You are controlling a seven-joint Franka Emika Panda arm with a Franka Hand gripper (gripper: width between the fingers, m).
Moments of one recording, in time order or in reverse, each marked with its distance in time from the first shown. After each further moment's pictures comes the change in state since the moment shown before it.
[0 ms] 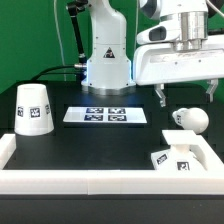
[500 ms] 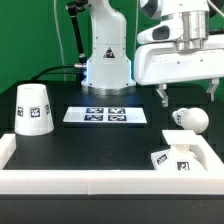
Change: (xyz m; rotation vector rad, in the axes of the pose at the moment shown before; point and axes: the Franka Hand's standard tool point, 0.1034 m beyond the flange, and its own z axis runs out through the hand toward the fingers) arm -0.004 -0.014 0.001 0.009 0.000 -0.148
